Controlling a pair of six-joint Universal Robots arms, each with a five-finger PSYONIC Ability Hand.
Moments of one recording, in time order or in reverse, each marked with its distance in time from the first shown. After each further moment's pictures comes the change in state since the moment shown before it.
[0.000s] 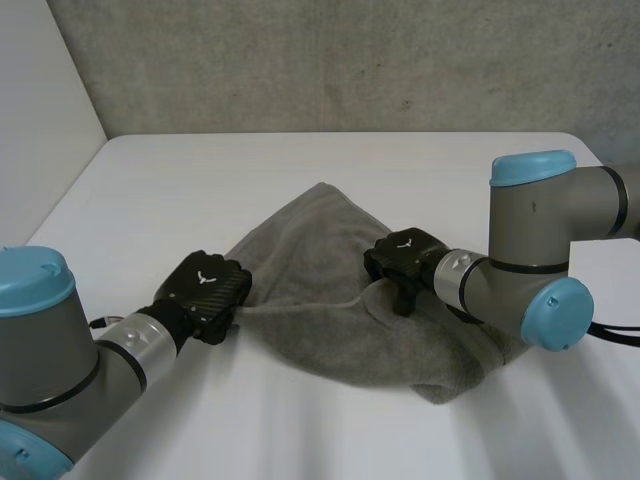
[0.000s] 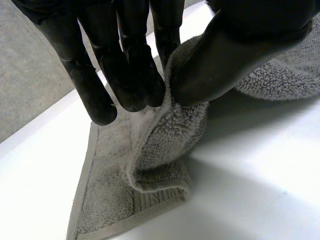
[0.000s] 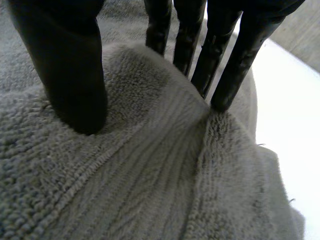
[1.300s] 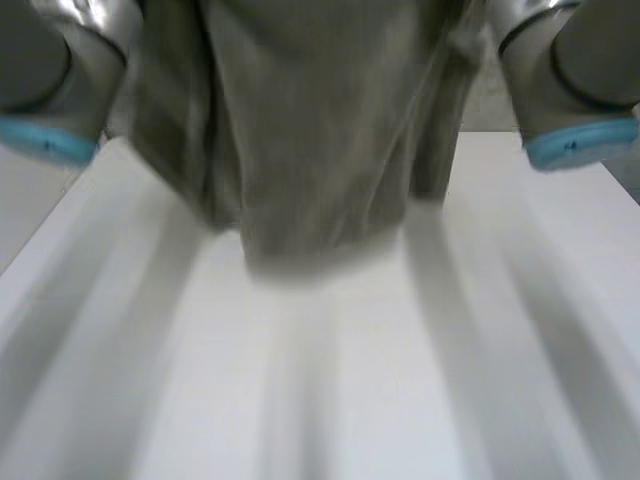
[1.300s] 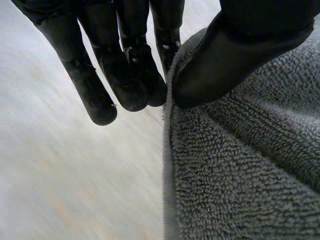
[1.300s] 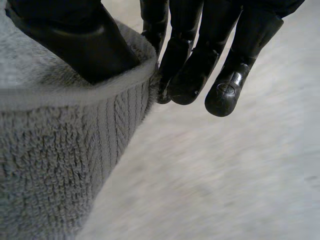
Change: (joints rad) left arm -0.019 -0.270 1.271 -0.036 -0.123 -0.040; right arm 0.026 -0.204 -0.470 -0.506 0.277 -0.101; left_hand 0.007 0.004 0.004 0.001 0.000; right_hand 0.543 0.521 0.550 0.559 0.568
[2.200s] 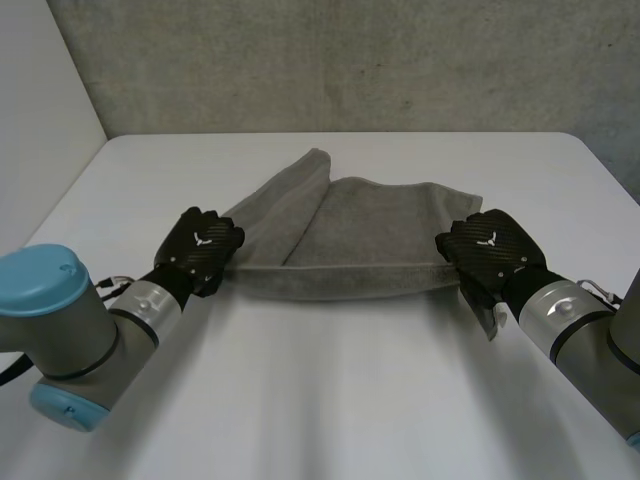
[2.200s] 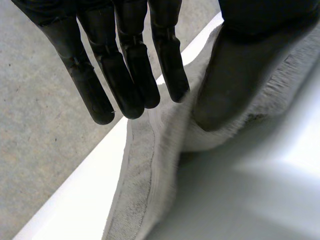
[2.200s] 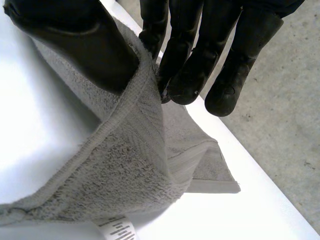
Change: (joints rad) left arm 0.066 0.099 -1.188 0.360 0.145 0.132; right arm -0.207 -0.354 1.254 -0.064 -0.301 0.007; left_hand -0.381 -0.389 -0.394 -0.409 -0.410; right_hand 0.000 0.011 0.000 0.000 0.011
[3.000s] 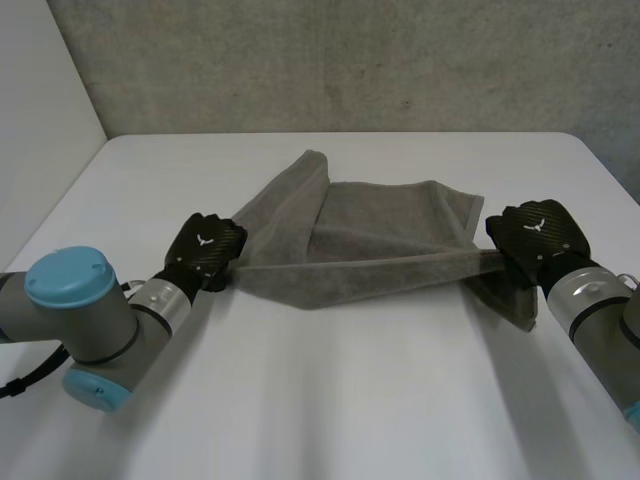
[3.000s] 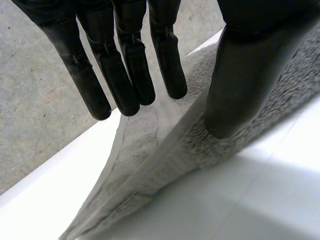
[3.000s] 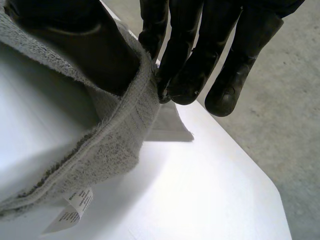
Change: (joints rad) left arm 0.009 -0.182 0.130 0.050 -0.012 -0.160; right arm -0.057 0.016 -0.029 -0.009 0.186 0.033; left_hand -0.113 -0.109 -0.112 -0.110 -0.110; right_hand 0.000 0.000 0.000 0.000 0.000
